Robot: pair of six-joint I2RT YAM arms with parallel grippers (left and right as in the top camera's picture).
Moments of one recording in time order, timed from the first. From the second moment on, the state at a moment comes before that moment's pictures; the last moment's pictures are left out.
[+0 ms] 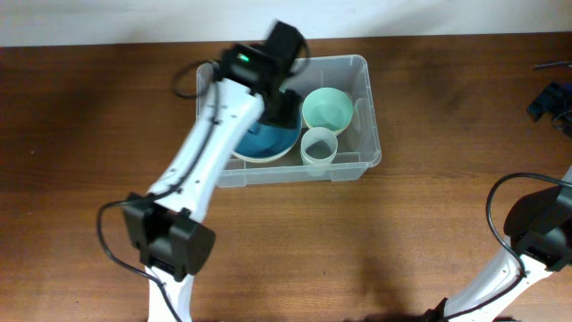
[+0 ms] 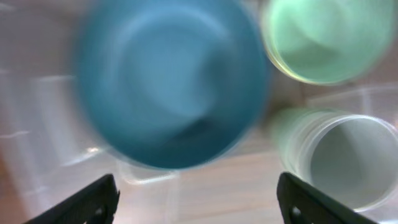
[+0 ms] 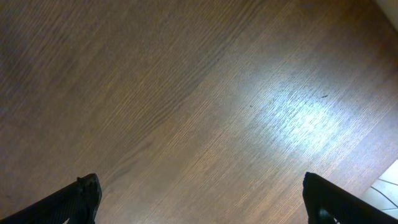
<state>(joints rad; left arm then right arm) -0.46 2.12 2.29 -1.44 -0.15 -0.27 -0.53 2.14 2.34 -1.59 0.20 0.32</state>
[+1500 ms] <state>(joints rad) -0.33 1.31 1.79 -1.62 -0.09 -0.41 -0.53 2.14 2.34 -1.59 0.20 0.32</state>
